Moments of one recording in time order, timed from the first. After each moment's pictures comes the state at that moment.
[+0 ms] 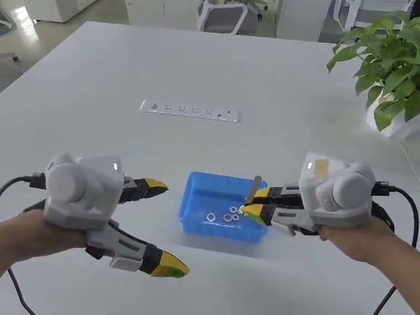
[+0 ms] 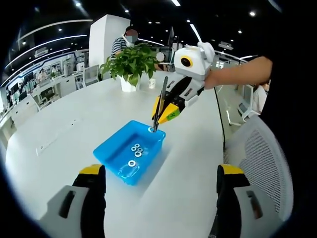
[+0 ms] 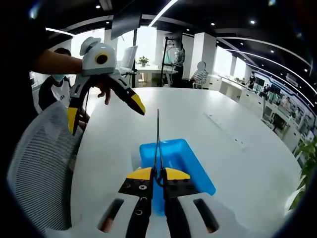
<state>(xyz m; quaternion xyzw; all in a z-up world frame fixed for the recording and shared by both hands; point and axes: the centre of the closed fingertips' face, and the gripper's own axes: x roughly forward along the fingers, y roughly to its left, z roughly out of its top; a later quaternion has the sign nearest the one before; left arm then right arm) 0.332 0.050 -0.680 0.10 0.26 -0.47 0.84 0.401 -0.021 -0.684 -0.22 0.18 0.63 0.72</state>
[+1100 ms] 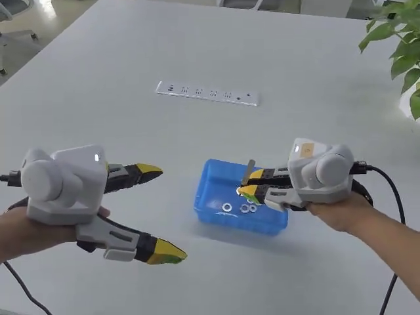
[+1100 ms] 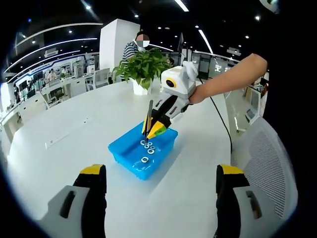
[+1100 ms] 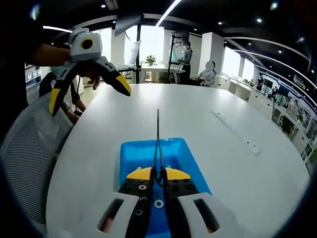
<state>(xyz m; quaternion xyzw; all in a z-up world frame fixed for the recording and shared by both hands) 0.337 0.073 -0.675 0.09 0.24 -0.43 0.86 0.437 0.021 -0.735 -0.22 0.18 0.66 0.70</state>
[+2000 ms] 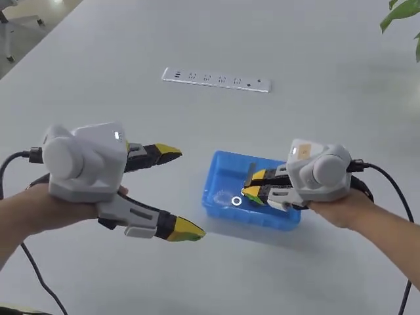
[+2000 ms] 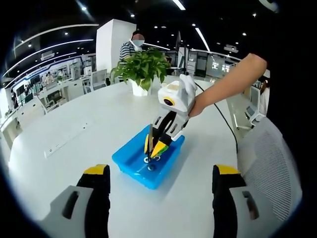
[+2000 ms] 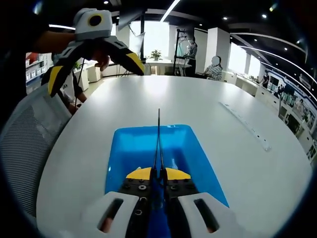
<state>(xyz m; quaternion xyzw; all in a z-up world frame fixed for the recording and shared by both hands) 0.371 0.064 -0.674 0.11 0.24 -0.44 0.86 0.440 0.030 -0.770 -0.23 0.20 0.67 0.67</state>
